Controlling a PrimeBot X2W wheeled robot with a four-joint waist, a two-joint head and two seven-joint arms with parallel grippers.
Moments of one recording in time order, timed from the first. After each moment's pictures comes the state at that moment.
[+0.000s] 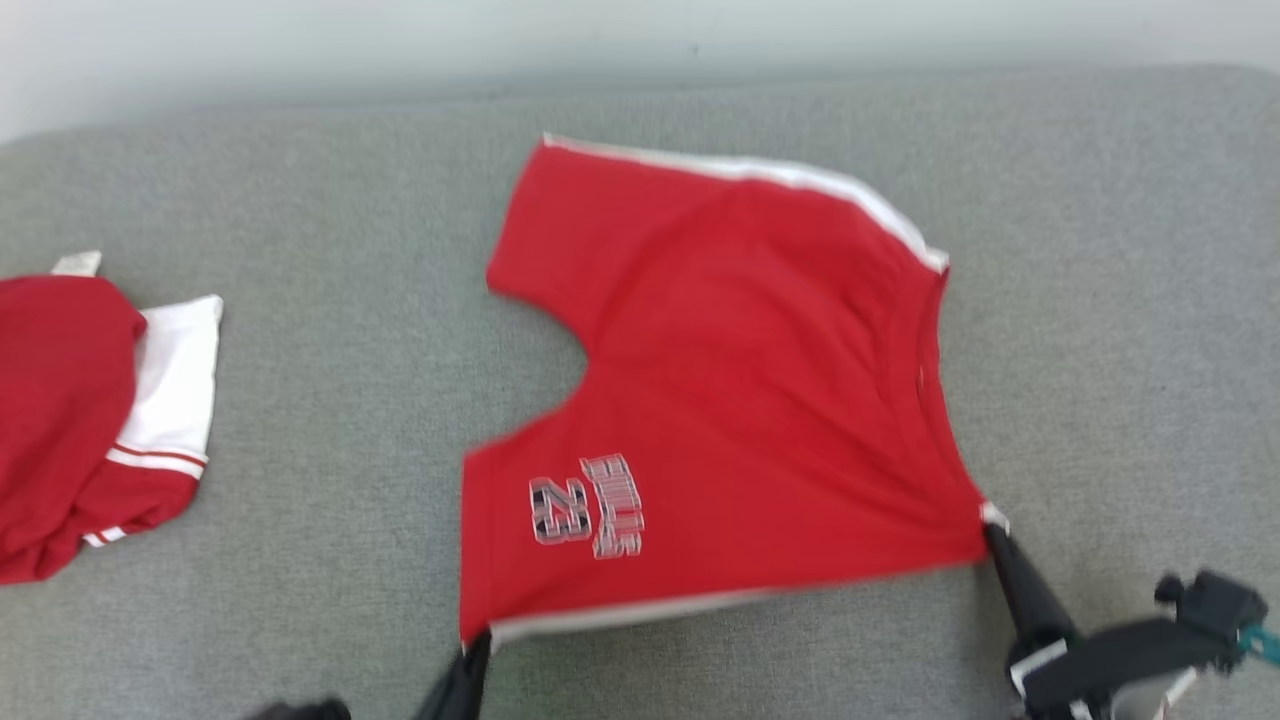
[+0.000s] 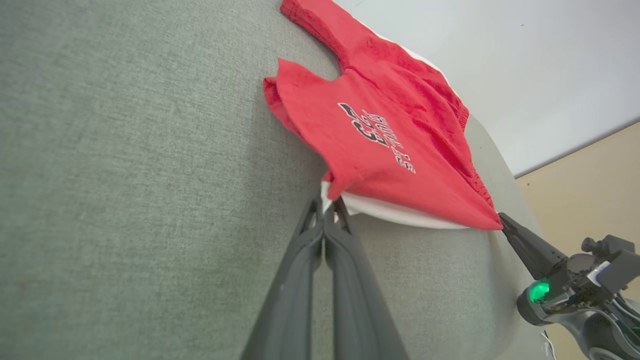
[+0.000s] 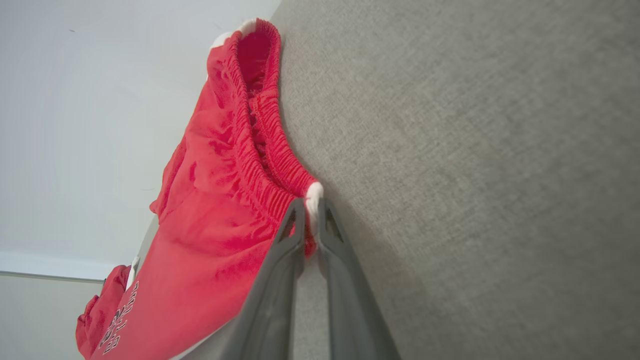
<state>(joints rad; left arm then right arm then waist) 0.03 0.17 -0.32 -0.23 -0.64 0.08 0.02 -0.21 -0.48 0.62 0.24 1.36 0.13 -0.24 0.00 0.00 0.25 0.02</state>
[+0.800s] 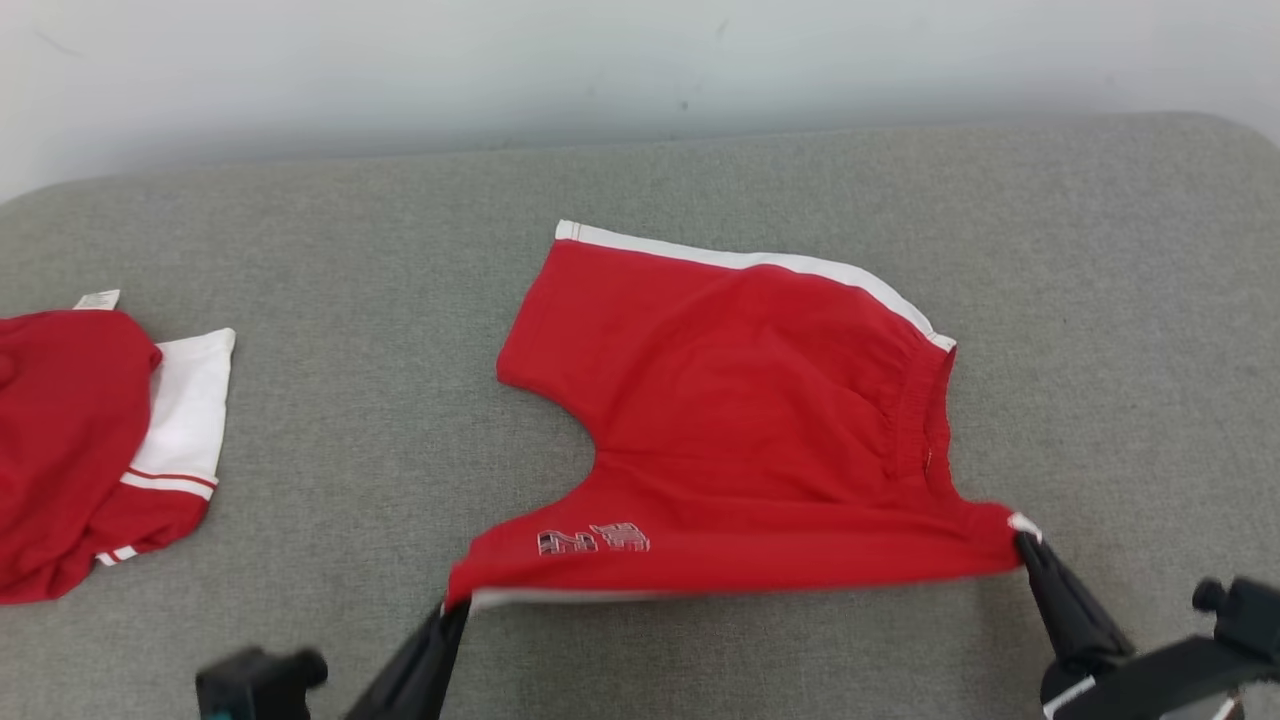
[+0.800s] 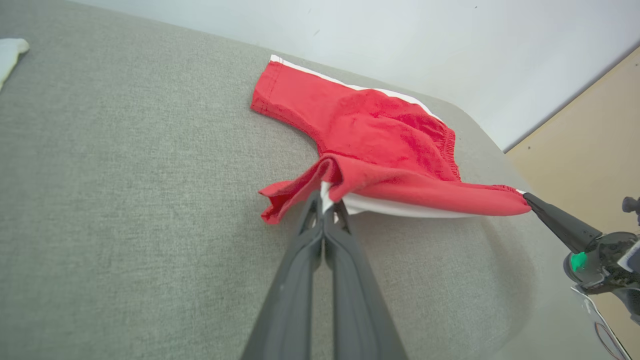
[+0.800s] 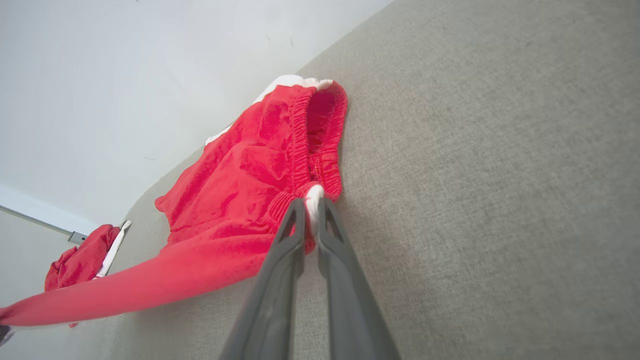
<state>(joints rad) 0.05 0.30 -0.32 -0.39 -0.59 0.12 0.16 -0.04 -0.50 0.46 0.08 1.08 0.13 -0.15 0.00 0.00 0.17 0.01</state>
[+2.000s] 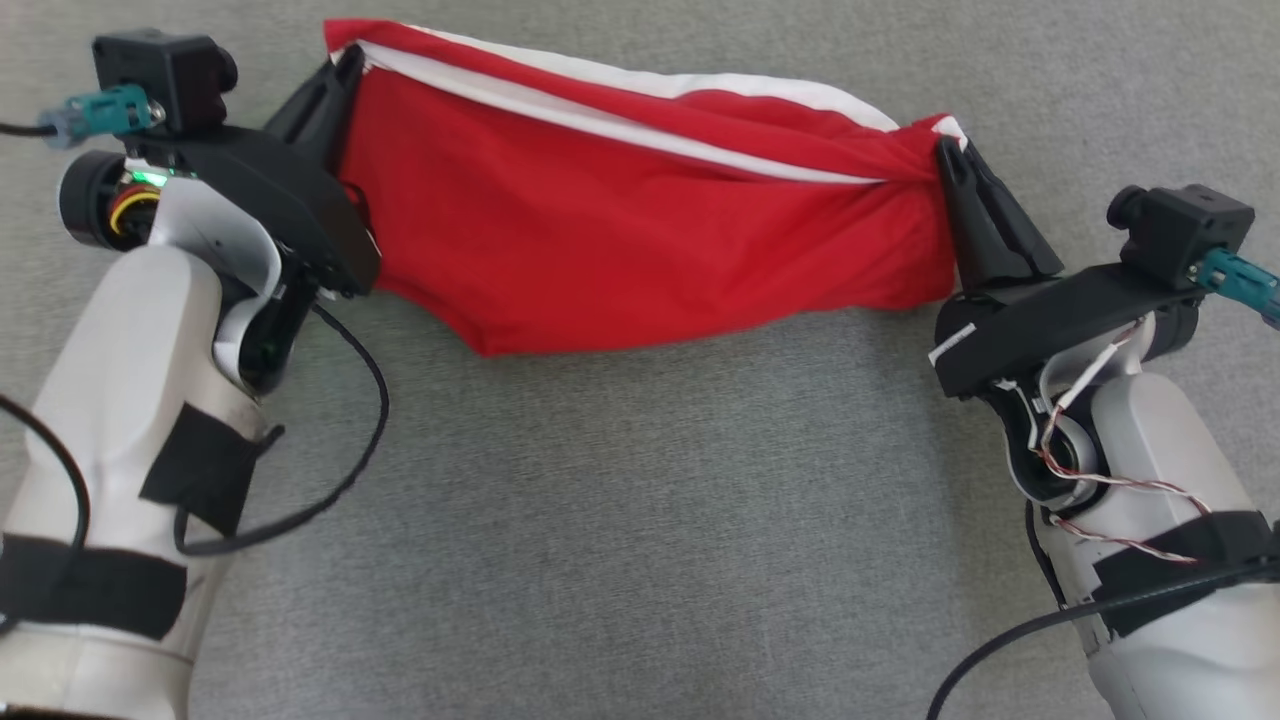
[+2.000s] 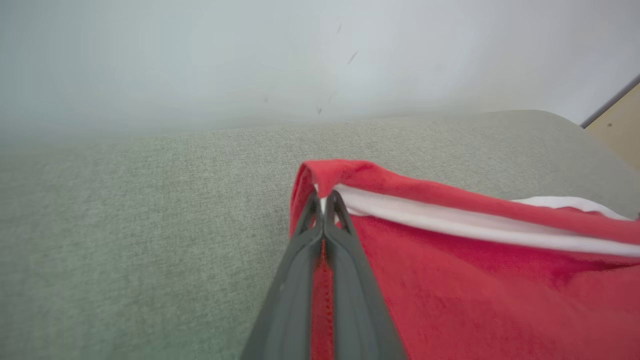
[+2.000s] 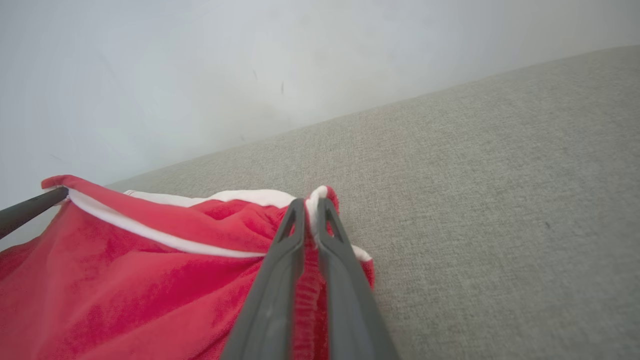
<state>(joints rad) -1.07 0.21 -0.34 0.54 -0.50 -0.07 0.11 -0.67 -0.24 0.34 0.24 0.55 0.13 -0.02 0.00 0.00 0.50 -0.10</state>
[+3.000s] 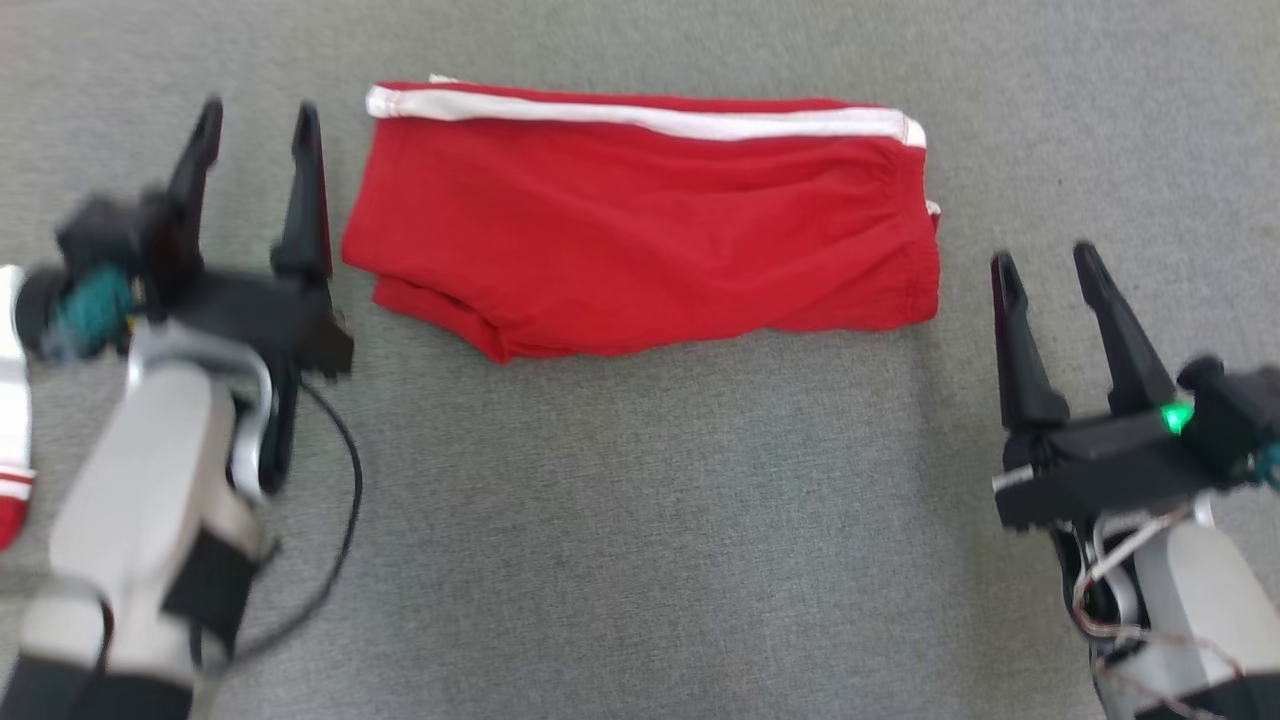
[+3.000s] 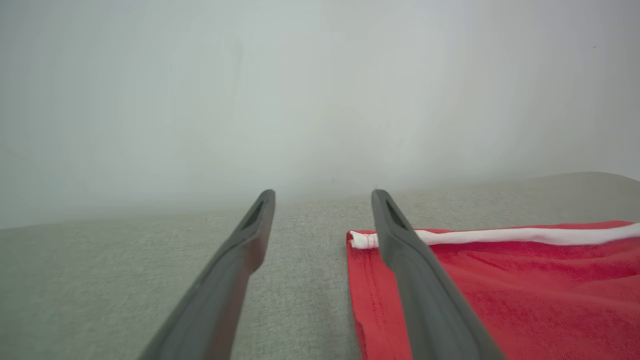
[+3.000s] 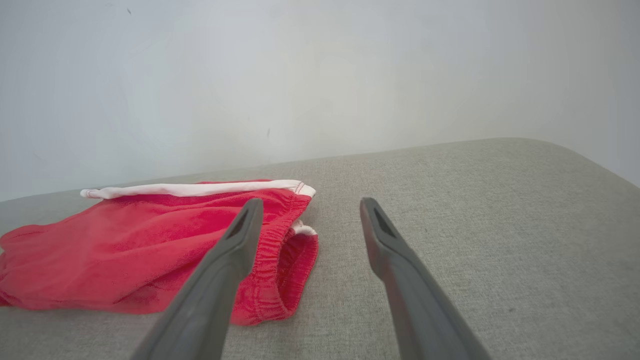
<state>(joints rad) -0.94 0.24 -0.33 0.52 -0.40 0.09 -0.25 -0.42 -0.28 0.27 0.08 0.38 0.13 -0.21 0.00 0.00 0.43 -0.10</state>
